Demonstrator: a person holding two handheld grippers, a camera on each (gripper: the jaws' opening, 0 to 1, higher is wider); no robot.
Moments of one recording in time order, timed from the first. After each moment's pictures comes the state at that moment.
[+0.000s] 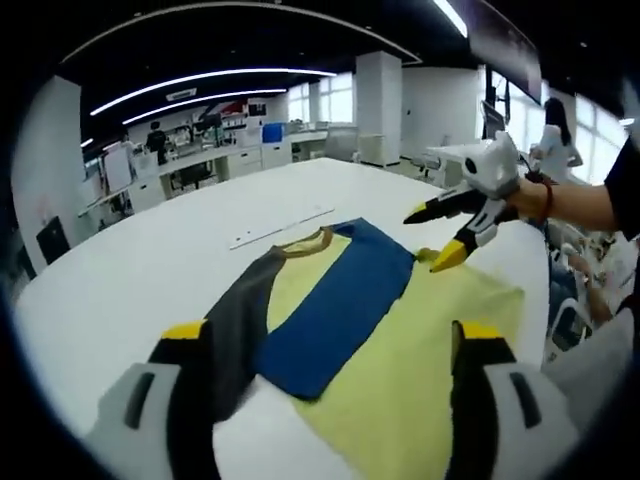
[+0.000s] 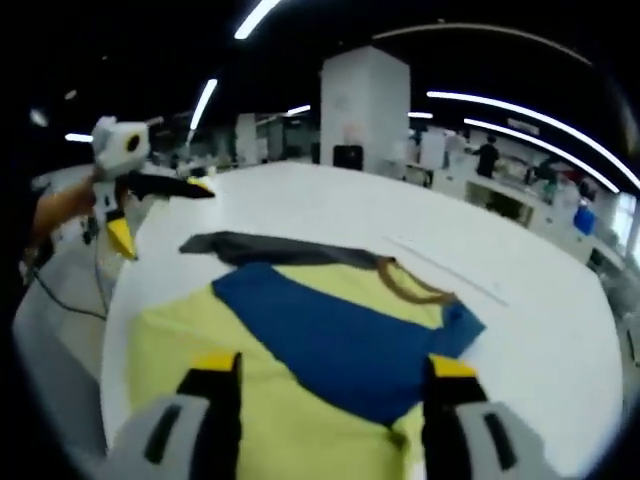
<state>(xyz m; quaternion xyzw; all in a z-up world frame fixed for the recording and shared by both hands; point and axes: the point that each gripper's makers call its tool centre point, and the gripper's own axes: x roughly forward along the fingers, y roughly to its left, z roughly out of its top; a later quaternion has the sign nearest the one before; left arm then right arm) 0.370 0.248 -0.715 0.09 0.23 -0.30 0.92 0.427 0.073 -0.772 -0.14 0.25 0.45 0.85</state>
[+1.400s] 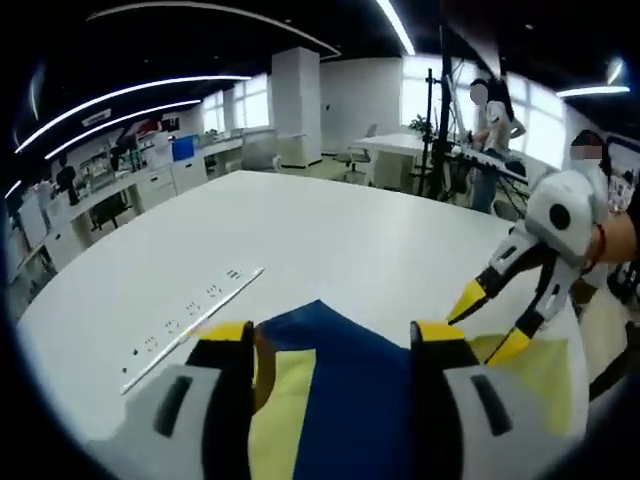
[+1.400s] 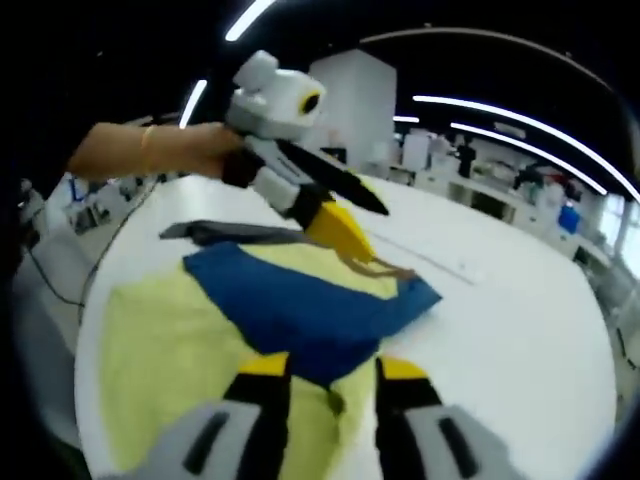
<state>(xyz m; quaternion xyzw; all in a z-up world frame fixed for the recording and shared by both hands) 0.558 0.068 -0.761 0.11 0.22 -0.46 0.85 0.451 0.027 -0.801 -0.16 0.24 0.42 0.86</state>
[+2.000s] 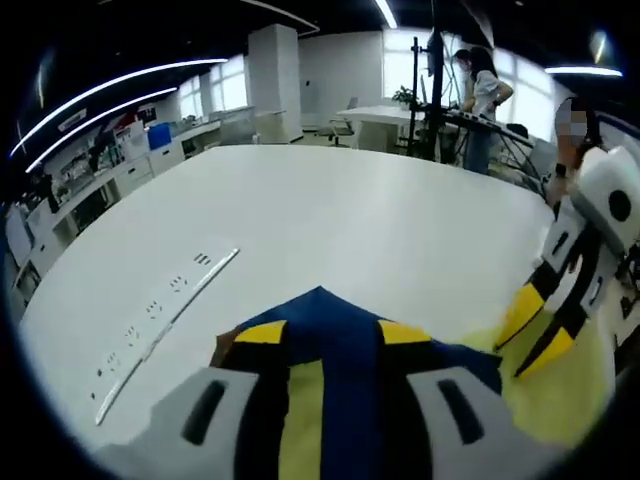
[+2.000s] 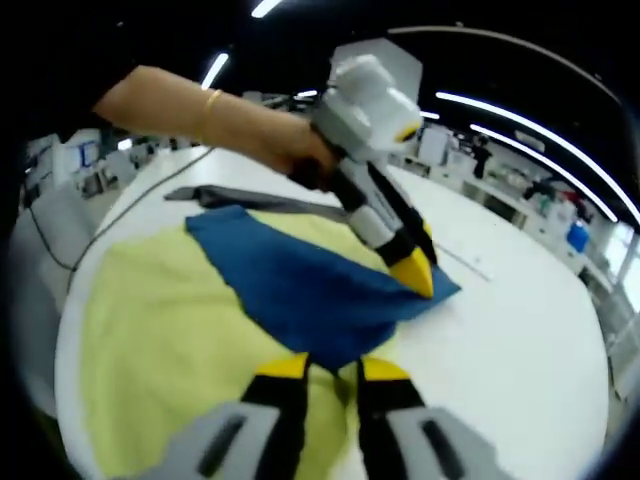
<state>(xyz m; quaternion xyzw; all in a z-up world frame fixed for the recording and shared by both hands) 0.583 0.041 -0.816 0.16 0.26 -0.49 0.82 0.448 0.034 -0.830 -0.21 0.25 0.44 0.84</state>
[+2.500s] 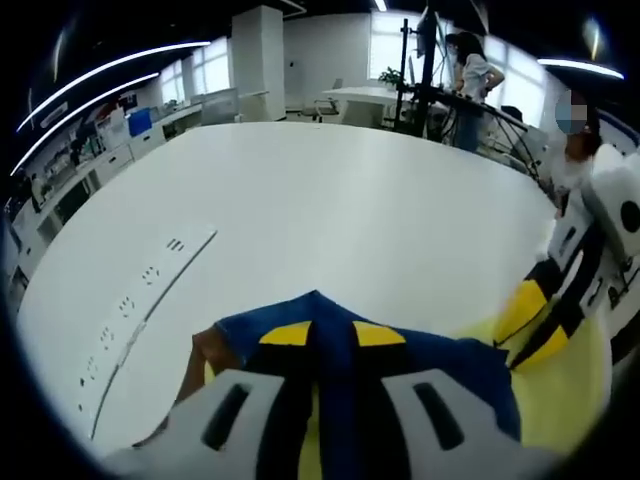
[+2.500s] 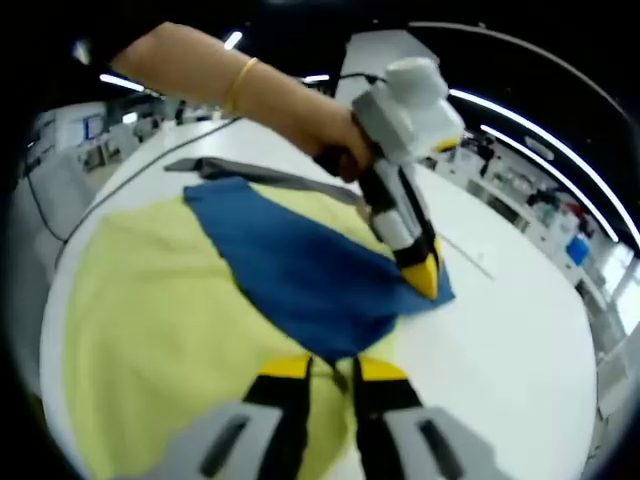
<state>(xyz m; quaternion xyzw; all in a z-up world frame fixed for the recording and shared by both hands) 0.580 0.031 -0.838 0.18 0.30 -0.51 0.79 0.451 0.029 -0.844 -0.26 0.26 0.43 0.82</state>
